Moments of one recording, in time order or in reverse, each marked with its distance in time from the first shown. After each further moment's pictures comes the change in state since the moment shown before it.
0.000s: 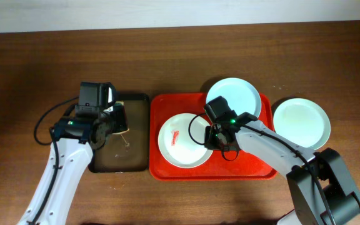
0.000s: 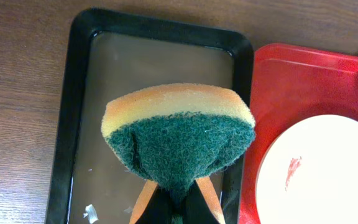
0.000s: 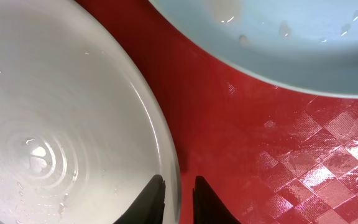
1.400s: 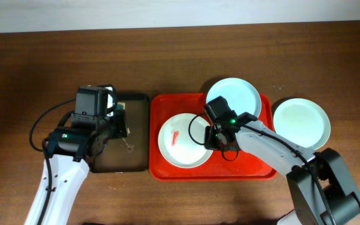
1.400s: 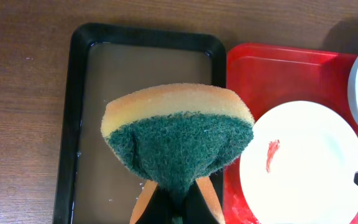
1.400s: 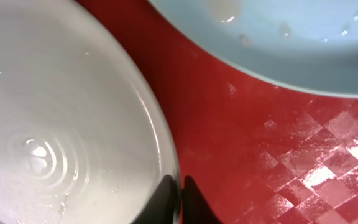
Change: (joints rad) left arm -0.038 -0.122 0.011 -0.069 -0.001 0.023; right arm 0.000 0.000 0.000 0.001 0.000 0.002
